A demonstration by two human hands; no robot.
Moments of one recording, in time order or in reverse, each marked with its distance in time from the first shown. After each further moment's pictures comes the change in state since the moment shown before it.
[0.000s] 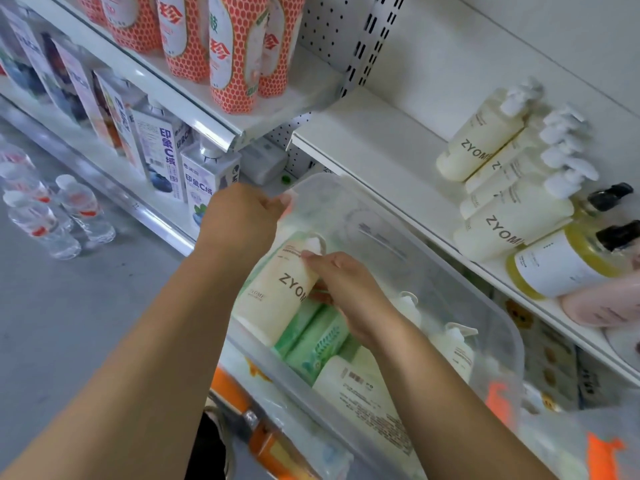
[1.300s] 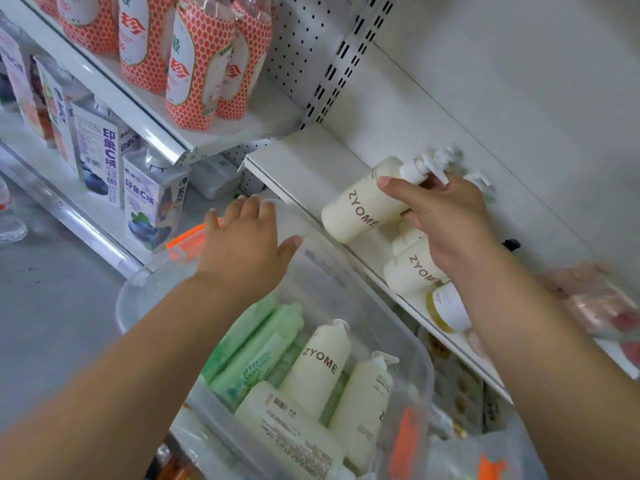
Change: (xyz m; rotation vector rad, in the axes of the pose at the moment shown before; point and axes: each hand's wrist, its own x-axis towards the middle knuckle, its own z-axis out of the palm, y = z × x) left_hand -0.020 0.053 0.040 0.338 -0.003 0.258; right_hand -0.041 -0.146 -0.154 -0.062 0.456 -0.400
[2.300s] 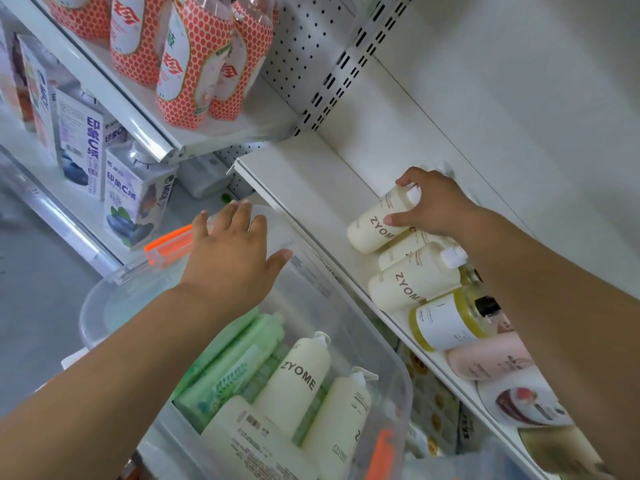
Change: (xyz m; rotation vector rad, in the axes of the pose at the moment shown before) left_hand 0.003 0.002 0.011 0.021 -0.004 0.012; right_hand 0.103 0.000 -0.033 -1.118 -0.268 -0.258
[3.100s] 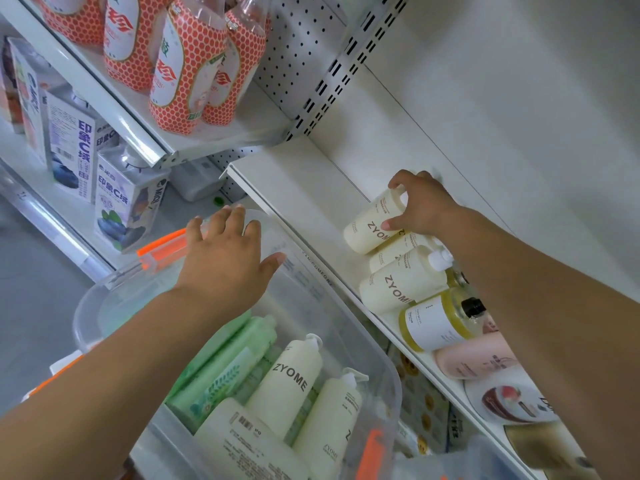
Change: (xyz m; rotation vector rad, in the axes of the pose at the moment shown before) left_hand 0.001 0.002 -0.002 0.002 -0.018 -0.012; right_hand 0.013 -0.002 -0.001 -0.176 -0.033 0.067
